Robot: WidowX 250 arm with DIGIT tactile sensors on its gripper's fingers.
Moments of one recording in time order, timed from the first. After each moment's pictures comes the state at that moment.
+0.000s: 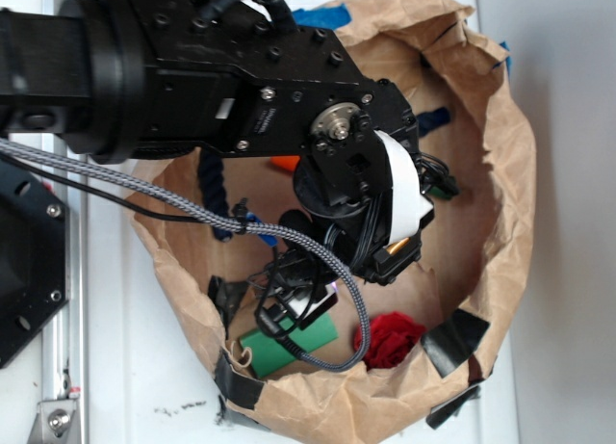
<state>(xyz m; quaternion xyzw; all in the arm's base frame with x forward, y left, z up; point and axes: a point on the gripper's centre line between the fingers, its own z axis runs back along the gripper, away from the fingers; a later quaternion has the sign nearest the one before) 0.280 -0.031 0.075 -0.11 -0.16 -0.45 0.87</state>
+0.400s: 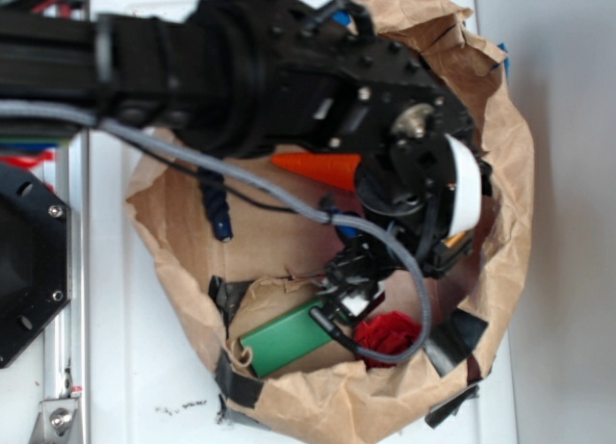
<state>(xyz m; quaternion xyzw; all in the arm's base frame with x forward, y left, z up) 0.311 -0.034 0.059 -0.13 -0.16 -0.44 0.87</state>
